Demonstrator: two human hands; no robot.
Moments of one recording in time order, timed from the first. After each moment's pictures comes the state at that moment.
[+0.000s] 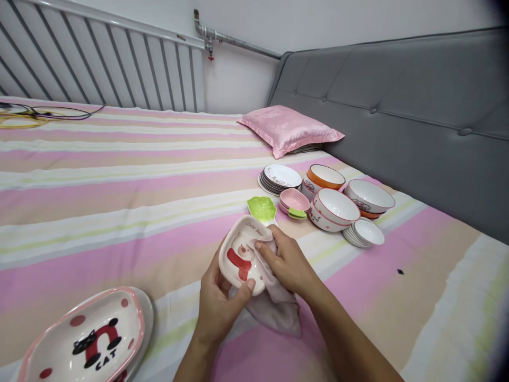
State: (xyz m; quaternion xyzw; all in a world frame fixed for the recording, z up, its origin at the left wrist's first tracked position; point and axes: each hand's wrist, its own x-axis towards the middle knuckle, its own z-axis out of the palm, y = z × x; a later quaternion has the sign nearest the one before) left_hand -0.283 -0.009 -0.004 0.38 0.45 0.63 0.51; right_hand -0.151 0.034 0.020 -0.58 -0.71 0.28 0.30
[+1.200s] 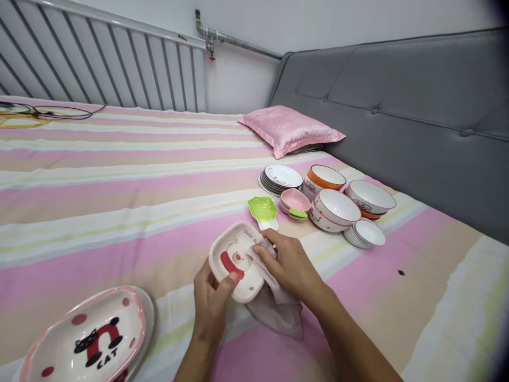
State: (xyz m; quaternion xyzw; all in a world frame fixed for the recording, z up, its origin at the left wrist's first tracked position) left_hand -0.294 -0.004 -0.014 0.36 0.45 0.64 0.50; right_hand -0.152 0.031 0.028 -0.56 -0.77 0.19 0.25
